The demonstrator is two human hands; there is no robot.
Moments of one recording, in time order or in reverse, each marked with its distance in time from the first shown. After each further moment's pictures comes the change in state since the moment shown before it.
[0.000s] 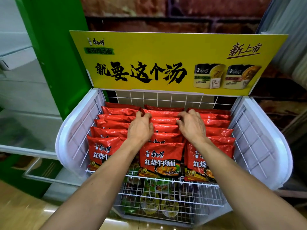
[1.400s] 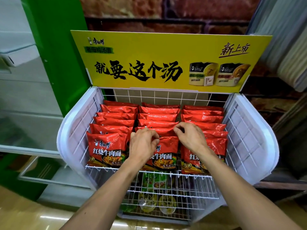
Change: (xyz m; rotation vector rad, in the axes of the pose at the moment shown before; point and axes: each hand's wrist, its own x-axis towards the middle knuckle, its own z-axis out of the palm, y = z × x) left_hand -0.066 -0.002 0.025 -0.069 0.057 0.134; right_hand -0.061 -0.002 -0.012 0.210 -0.115 0.081
